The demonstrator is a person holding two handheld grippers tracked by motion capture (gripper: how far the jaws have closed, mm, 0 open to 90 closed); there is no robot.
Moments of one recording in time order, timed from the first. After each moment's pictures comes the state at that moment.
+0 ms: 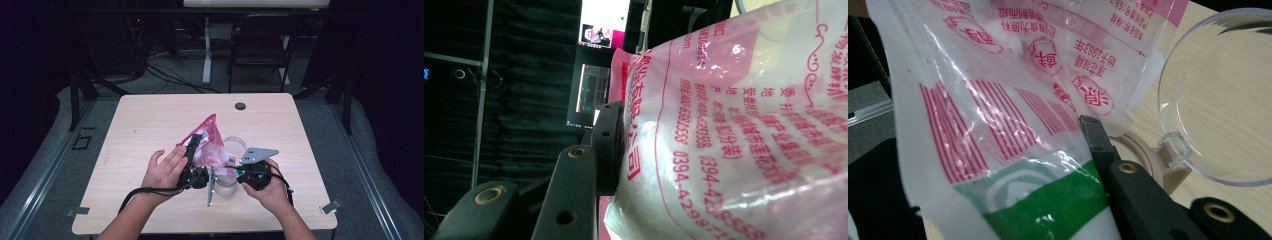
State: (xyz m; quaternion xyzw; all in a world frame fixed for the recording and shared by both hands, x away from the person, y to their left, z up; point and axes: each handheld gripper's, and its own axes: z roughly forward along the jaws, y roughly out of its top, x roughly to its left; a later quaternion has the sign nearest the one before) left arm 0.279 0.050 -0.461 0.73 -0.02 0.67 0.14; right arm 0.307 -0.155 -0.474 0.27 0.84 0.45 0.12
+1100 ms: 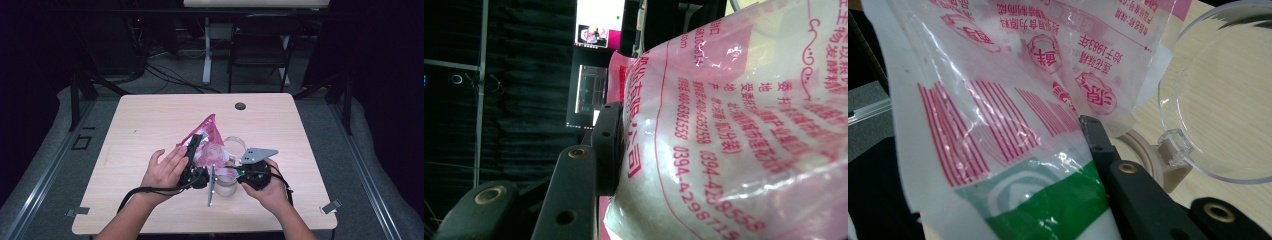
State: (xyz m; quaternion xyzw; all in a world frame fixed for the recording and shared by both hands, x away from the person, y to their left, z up) left arm 0.279 0.050 -0.459 0.73 -0.03 0.67 0.12; right arm 0.308 -0.155 -0.477 0.27 0.84 0.45 0.12
